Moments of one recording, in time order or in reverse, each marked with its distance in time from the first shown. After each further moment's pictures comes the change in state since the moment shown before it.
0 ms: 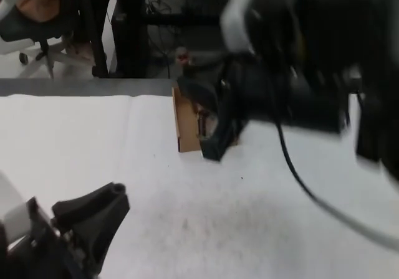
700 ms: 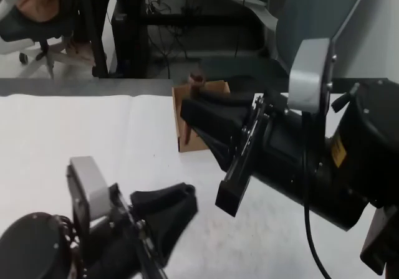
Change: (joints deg) left arm -11.7 38.4 -3.4 -39.5 4.5 -5.6; right arm 4.8 -2.8 16.3 -29.4 1.8 17.0
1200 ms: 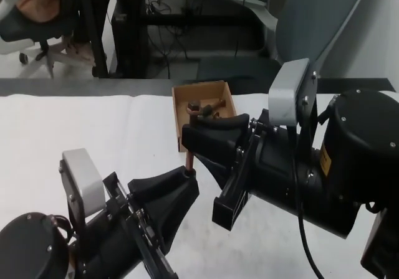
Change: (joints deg) left arm -0.9 0.1 -0.3 -4.6 -3.9 0.0; right arm 0.0 -0.1 0.0 7.6 0.5 -0.1
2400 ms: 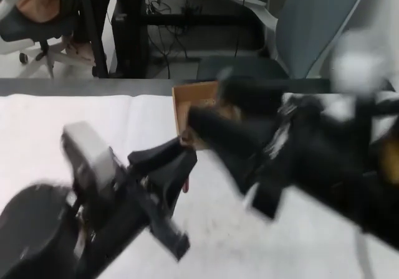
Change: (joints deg) left arm 2.5 1.7 -6.9 8.5 -4.8 4.8; right arm 3.5 -14.3 0.8 1.6 6.2 4.4
